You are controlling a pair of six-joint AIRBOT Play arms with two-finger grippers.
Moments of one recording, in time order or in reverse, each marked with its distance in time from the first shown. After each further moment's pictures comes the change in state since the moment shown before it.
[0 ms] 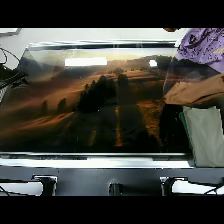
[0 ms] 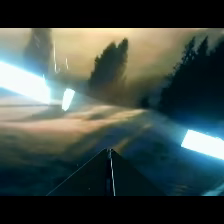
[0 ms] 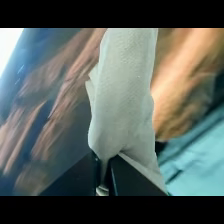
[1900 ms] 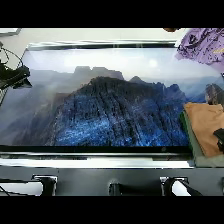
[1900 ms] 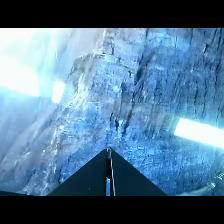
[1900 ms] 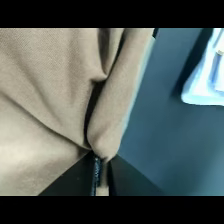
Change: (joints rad) left arm -0.004 0.000 0.000 -0.053 -0.018 0.012; right arm 0.008 0.381 -0.825 -0.695 0.328 0.243
